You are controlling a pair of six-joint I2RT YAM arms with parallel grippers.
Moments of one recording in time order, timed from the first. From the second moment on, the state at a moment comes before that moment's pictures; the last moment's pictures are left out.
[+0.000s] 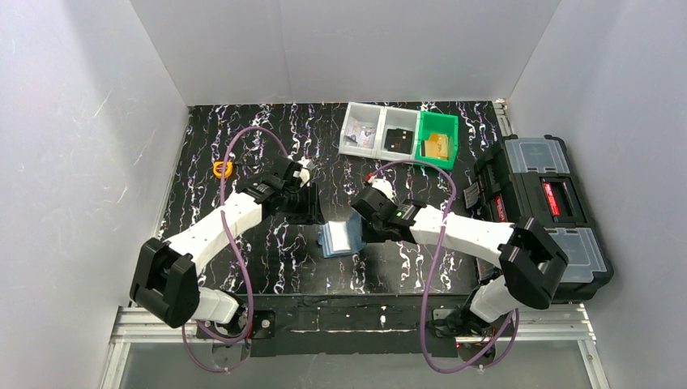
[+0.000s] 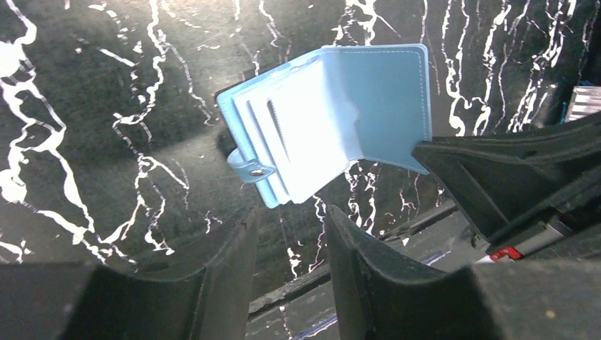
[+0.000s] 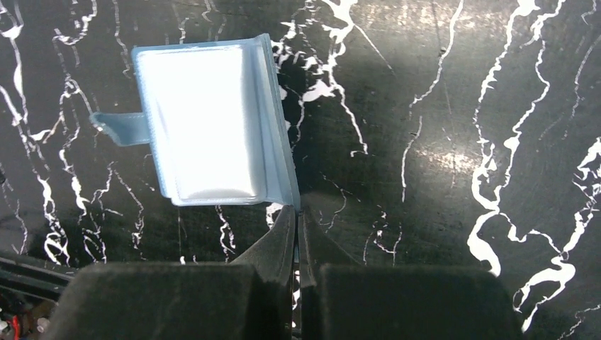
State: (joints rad) left arm -0.53 1.36 0.98 -0.63 0.22 -0.49; right arm 0.98 1.50 0.98 -0.51 0.25 0.82
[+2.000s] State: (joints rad) left arm -0.69 1.71 1.06 -0.51 0.26 -0.61; right arm 0.87 1.46 1.16 -0.77 0.08 0.80
